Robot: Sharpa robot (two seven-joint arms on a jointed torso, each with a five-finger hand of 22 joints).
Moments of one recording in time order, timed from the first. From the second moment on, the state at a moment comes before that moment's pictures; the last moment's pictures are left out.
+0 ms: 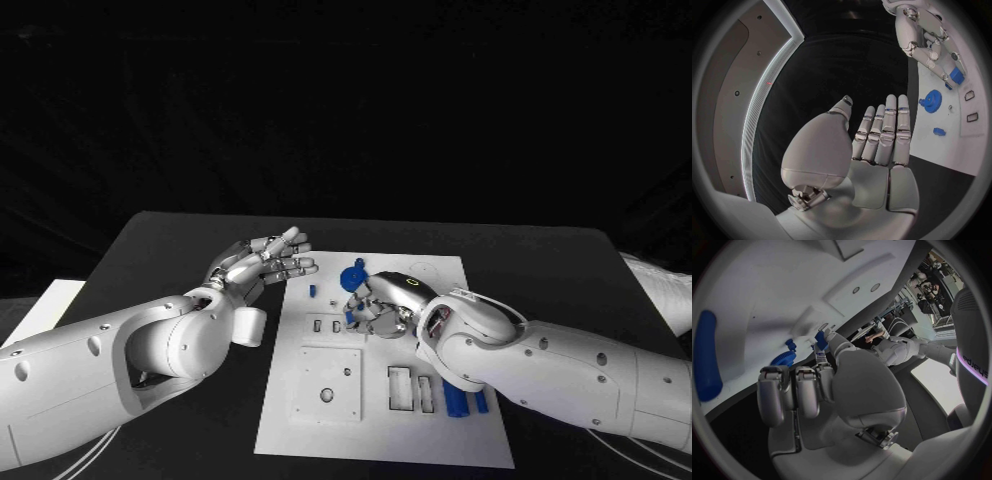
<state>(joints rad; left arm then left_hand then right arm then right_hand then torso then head) 1.11 -0.90 -0.01 1.67 0.15 -0.33 0.43 1.33 -0.02 0.11 0.18 0.11 0.95 0.23 0.07 0.07 0.98 0.18 0.08 0.07 1.12 0.13 0.15 0.17 0.17 0.98 0.23 0.22 0.07 0.99 -0.70 0.04 1.56 -1.52 -0.35 -0.14 1.35 -0.01 0.25 0.02 0.16 1.13 0.11 0.11 0.08 1.47 0.01 1.37 1.31 1.46 -0.06 1.54 1.31 0.04 1.47 0.05 1.51 1.31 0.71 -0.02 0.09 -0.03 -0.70</state>
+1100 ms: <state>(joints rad) 1.11 -0.90 -0.01 1.67 0.16 -0.32 0.43 1.34 -0.02 0.11 0.18 0.11 0.95 0.23 0.07 0.07 0.98 0.18 0.08 0.07 1.12 0.13 0.15 0.17 0.17 0.98 0.23 0.22 0.07 0.99 -0.65 0.05 1.54 -1.64 -0.30 -0.21 1.32 -0.04 0.24 0.02 0.16 1.13 0.11 0.11 0.09 1.47 0.01 1.33 1.31 1.46 -0.06 1.54 1.31 0.04 1.47 0.05 1.51 1.31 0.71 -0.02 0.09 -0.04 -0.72</state>
